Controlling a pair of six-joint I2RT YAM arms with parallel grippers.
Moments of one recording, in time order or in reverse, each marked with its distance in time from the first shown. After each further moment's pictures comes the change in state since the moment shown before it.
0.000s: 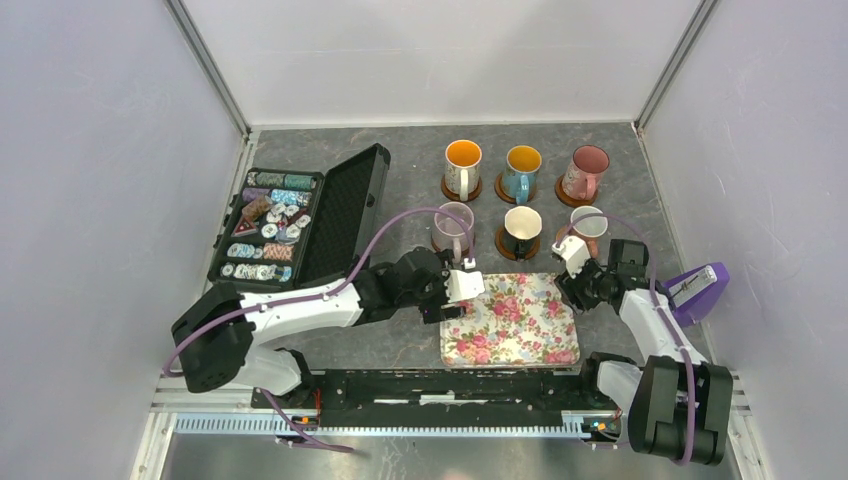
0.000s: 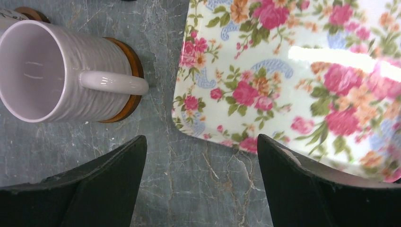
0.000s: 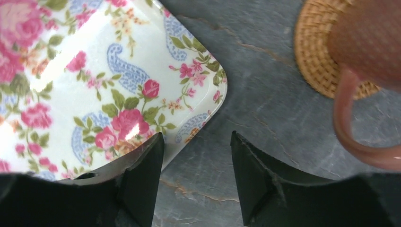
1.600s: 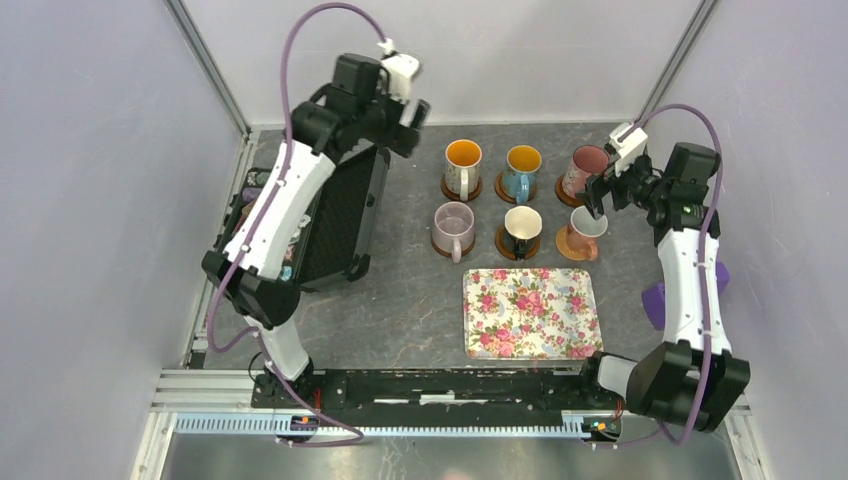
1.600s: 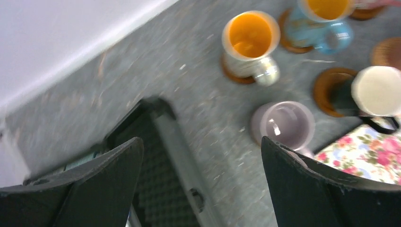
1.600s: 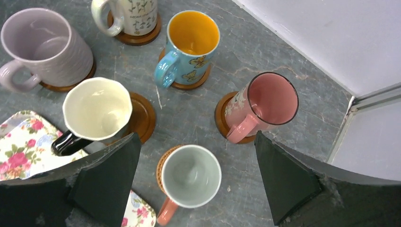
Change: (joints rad) left arm 0.510 0.408 1.380 -0.846 0.000 -0.325; right arm -0.101 0.141 0.687 -0.019 -0.256 0.216
